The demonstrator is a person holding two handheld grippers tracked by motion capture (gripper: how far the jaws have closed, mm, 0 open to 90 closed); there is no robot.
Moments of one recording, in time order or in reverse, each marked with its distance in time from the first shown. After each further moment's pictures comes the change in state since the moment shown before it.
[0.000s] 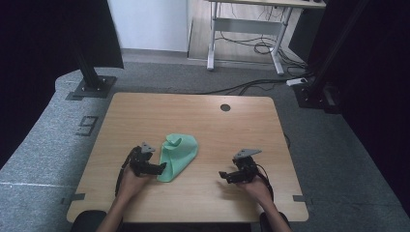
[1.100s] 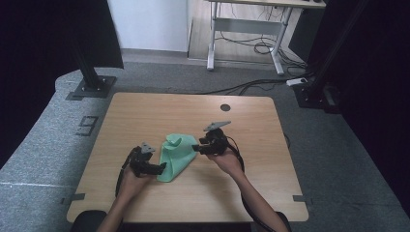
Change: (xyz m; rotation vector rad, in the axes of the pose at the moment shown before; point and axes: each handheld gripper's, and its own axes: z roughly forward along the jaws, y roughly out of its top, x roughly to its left) left arm -0.001 0.000 -0.001 -0.002 0.005 -0.004; right arm 0.028 0.117 0.051 -0.037 0.104 -0.044
